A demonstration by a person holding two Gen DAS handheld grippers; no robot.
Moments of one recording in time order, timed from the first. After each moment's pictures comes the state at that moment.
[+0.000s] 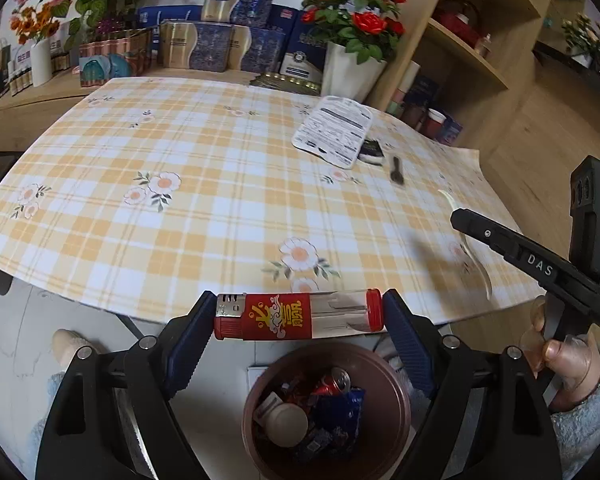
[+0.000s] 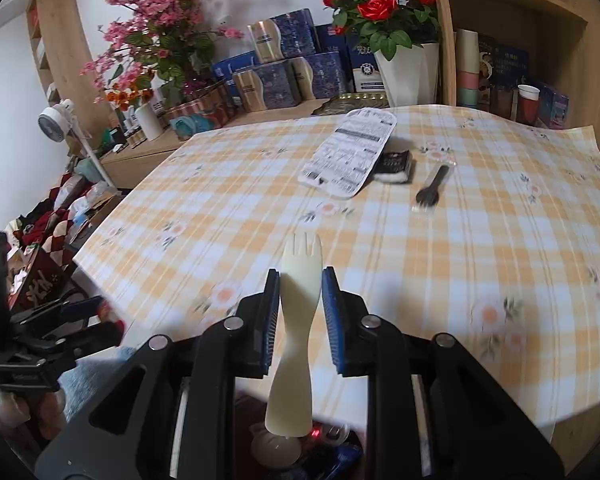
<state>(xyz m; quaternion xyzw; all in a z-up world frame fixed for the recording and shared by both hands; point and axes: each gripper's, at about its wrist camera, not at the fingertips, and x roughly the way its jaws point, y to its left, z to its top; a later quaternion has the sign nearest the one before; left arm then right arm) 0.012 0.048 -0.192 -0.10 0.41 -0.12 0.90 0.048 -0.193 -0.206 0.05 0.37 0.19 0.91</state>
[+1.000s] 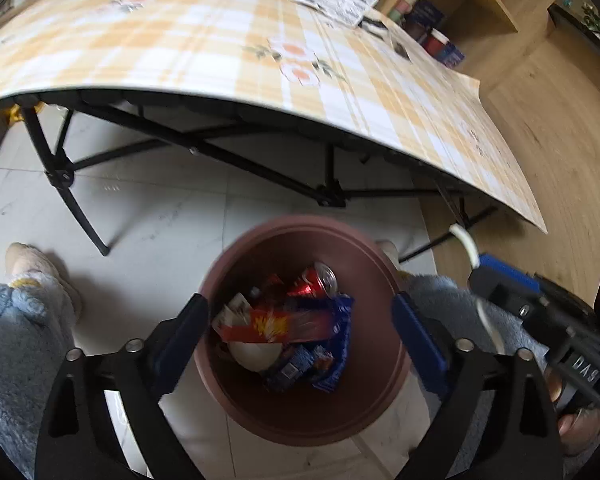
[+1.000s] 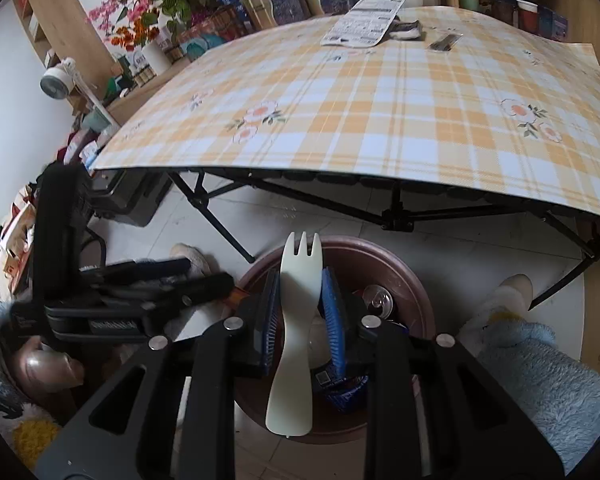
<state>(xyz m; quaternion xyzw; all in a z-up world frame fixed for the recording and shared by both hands) -0.024 0.029 -0.316 -0.14 0.52 -0.15 0.83 -0.060 -0.174 -0.295 0.05 0.47 0.20 0.86</state>
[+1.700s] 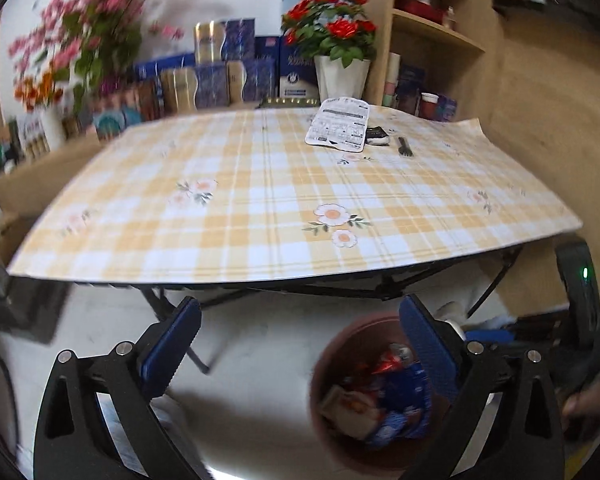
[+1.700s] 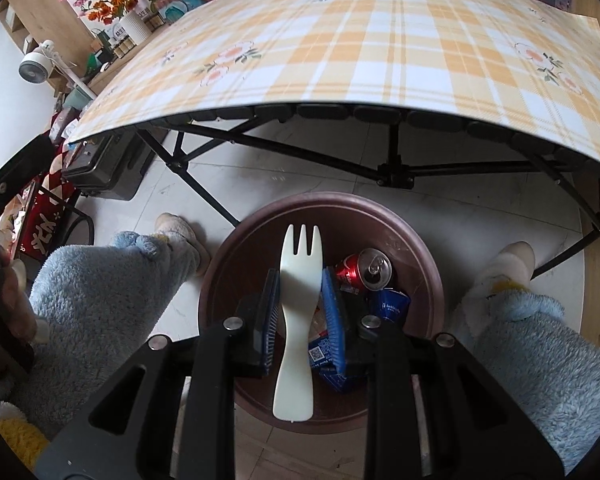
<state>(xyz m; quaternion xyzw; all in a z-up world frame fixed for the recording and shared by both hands) -0.055 0.058 -0.221 0.02 0.34 -0.09 0.94 -0.052 -0.169 -0.334 0.04 0.54 0.19 0.82</state>
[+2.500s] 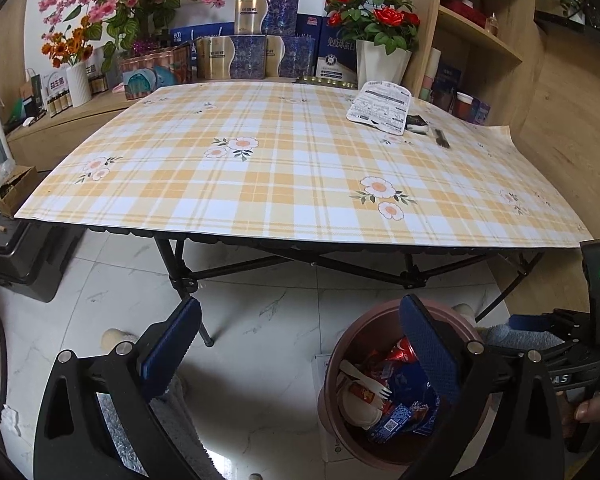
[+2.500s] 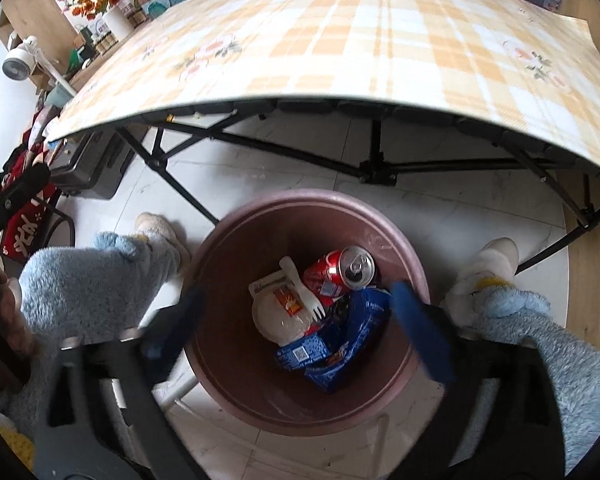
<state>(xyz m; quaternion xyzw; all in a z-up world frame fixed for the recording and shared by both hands) -0.053 0.092 -0.248 -0.04 0.38 -0.05 0.92 -0.047 -0.166 -0.336 0.03 0.54 0.15 0.83</state>
